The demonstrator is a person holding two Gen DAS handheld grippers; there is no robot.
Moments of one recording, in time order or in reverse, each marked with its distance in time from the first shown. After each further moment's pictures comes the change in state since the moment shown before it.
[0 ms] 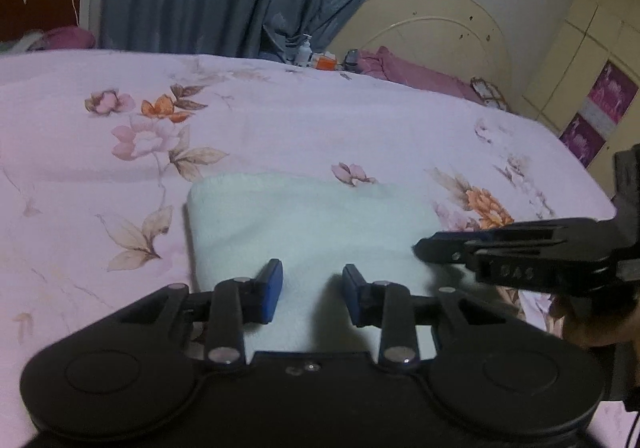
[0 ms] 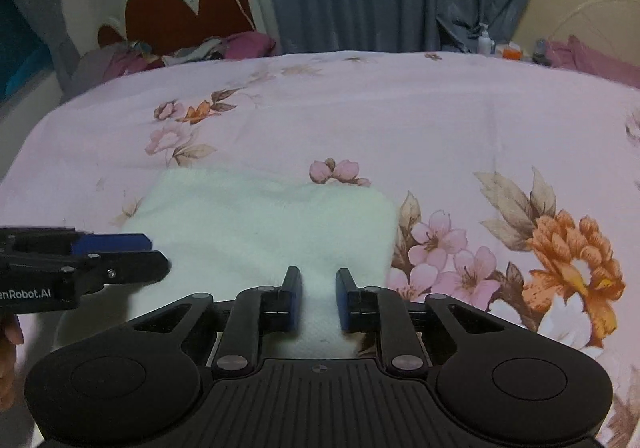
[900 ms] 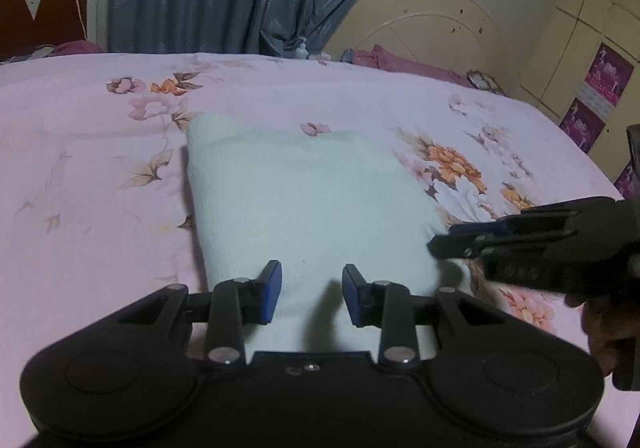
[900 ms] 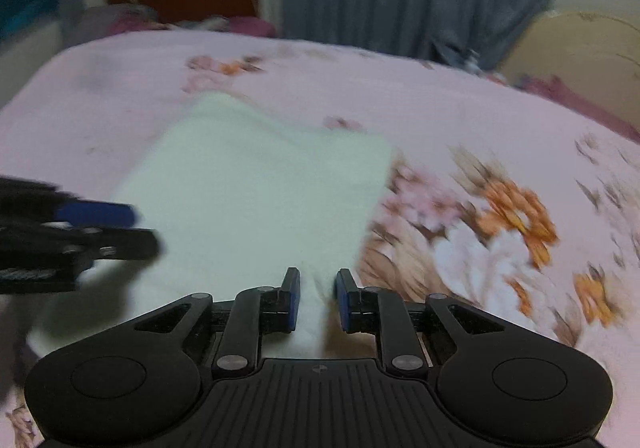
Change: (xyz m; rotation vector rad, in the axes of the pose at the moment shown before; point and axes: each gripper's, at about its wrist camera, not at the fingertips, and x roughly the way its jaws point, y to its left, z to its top) left arm -0.062 -0.041 -0.067 0.033 -0.026 0.030; right arm -0.065 0.039 -0.063 -0.095 0.014 -0.100
